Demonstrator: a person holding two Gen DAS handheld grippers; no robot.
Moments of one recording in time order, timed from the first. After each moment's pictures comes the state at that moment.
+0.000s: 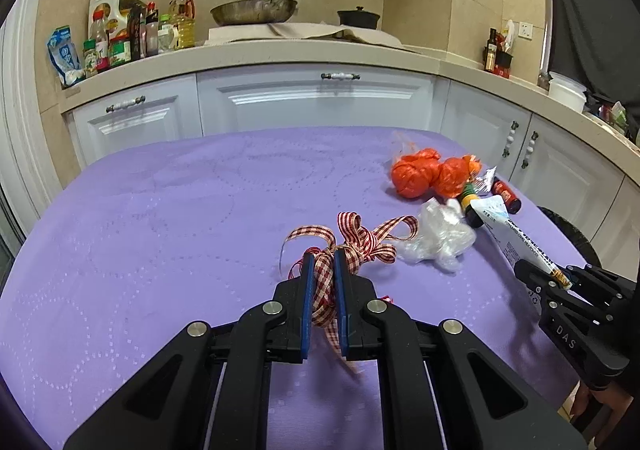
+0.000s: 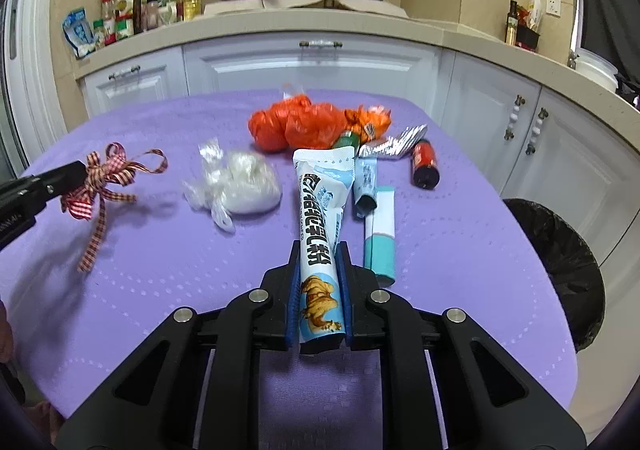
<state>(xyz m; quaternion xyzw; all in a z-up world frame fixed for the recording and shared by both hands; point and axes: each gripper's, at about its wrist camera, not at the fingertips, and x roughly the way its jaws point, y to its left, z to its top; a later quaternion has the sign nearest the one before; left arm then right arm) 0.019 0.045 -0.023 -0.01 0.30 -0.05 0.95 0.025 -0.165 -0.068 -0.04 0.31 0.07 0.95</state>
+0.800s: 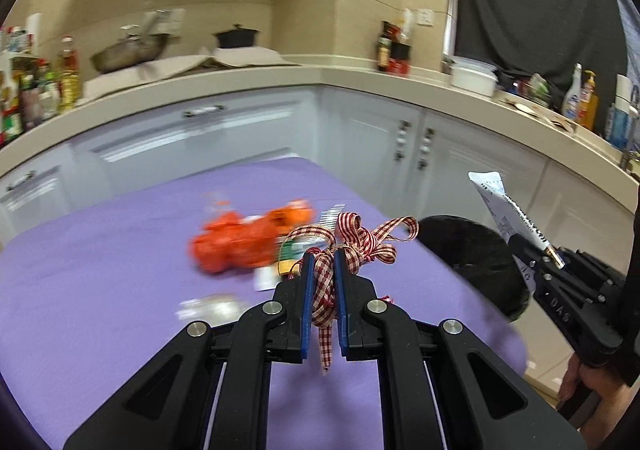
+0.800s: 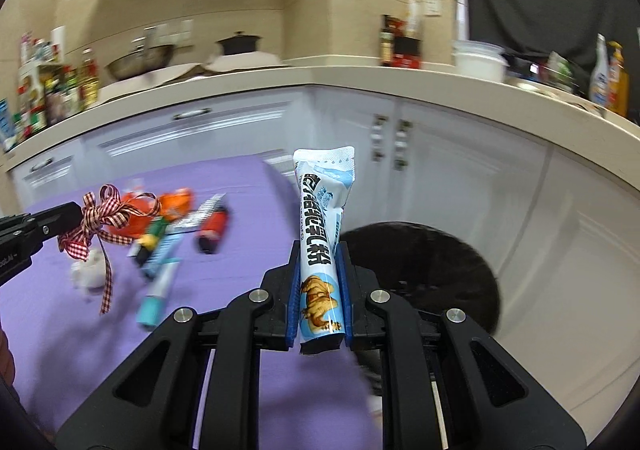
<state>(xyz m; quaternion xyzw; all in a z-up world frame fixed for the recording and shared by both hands) 0.058 -0.113 0.014 0.03 0.28 -0.21 0.94 0.014 -0.336 -0.025 0.04 0.23 -0.09 0.97</state>
